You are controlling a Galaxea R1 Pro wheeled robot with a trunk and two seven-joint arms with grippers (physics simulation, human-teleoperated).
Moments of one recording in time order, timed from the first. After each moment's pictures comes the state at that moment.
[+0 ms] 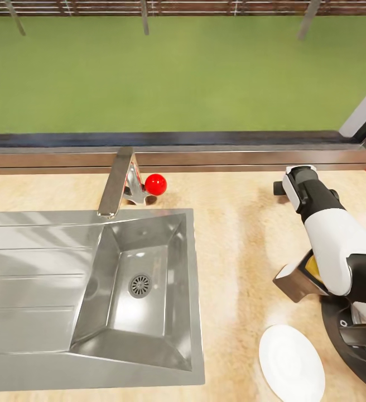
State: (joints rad) left arm 0.02 0.09 -0.47 0.01 0.41 0.03 0.21; right arm -1.43 -0.14 0.00 -0.55 0.06 0.79 -0.22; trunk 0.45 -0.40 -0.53
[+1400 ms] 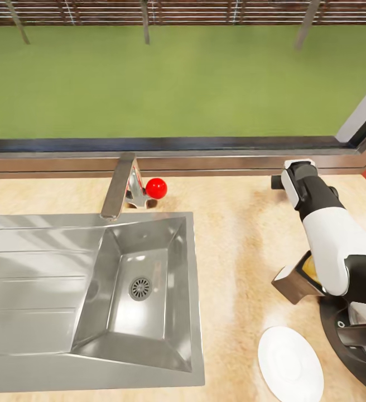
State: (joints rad) left arm 0.03 0.09 -0.47 0.01 0.40 0.03 0.21; right arm -1.43 -0.13 0.00 -0.61 0.04 0.79 -0.21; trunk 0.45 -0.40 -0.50
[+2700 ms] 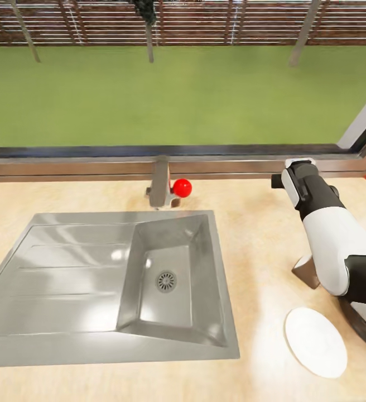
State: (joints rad) left arm 0.03 0.09 -0.47 0.01 0.41 0.03 0.22; right arm -1.43 -0.13 0.00 -0.62 0.04 0.79 -0.22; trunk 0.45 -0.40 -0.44
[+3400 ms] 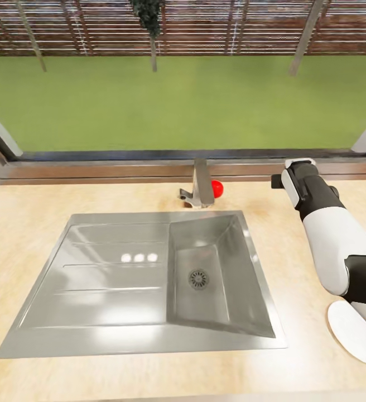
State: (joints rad) left arm 0.02 0.09 -0.46 0.01 0.41 0.03 0.21; right arm -1.43 -0.13 0.00 -0.62 0.04 0.79 -0.22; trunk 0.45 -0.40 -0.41
